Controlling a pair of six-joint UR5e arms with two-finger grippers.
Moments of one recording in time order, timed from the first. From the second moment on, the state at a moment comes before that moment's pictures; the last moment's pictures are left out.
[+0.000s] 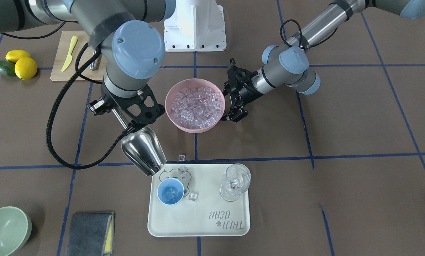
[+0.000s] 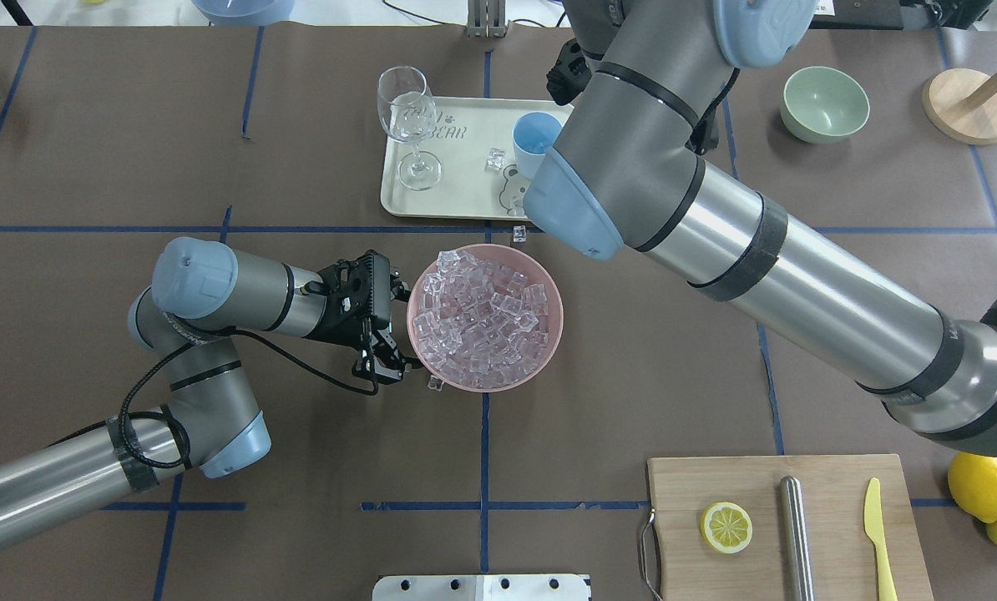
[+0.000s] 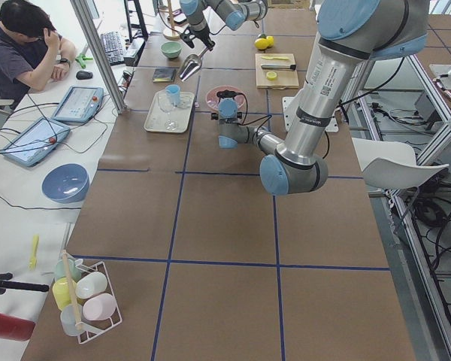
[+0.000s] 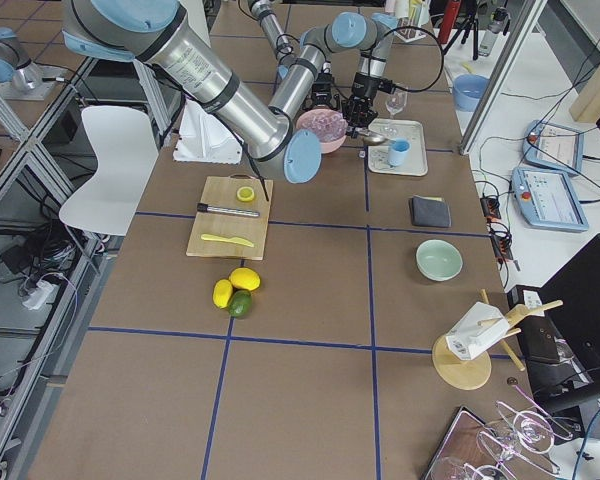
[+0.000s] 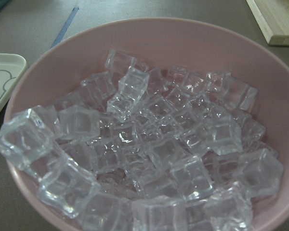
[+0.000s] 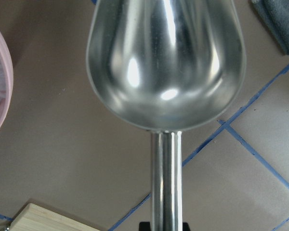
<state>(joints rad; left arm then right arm) -0.54 -2.08 -1.36 -2.77 -2.04 0.00 0.80 -0.58 1.56 -2.47 1.92 0.00</state>
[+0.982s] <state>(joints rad) -0.54 -2.08 -1.36 -2.77 -2.04 0.00 0.82 -0.53 1.51 -2.52 1.91 -0.13</state>
